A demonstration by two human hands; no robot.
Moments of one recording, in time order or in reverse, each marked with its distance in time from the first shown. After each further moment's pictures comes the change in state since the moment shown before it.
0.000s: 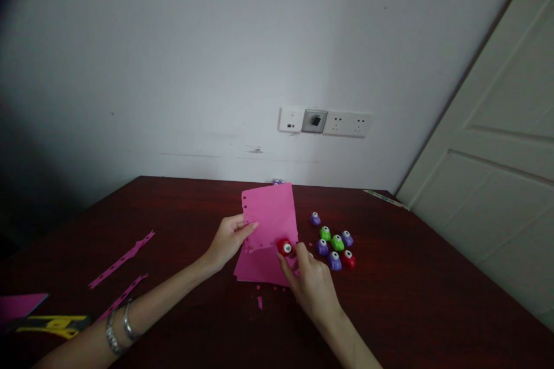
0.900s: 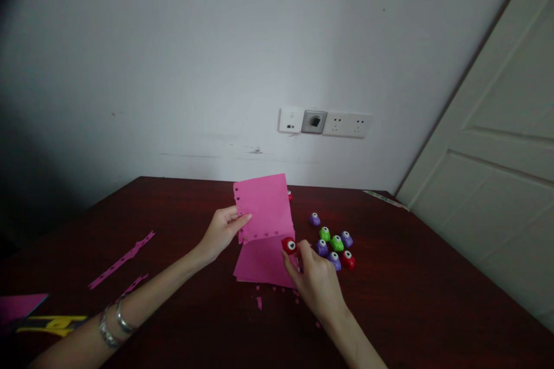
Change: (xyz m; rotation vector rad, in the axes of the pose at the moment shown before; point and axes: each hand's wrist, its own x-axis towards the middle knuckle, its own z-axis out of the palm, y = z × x) left_hand 0.007 0.012 -0.013 -0.054 0.002 0.087; right_hand 0.005 0.005 -0.007 0.002 0.014 0.005
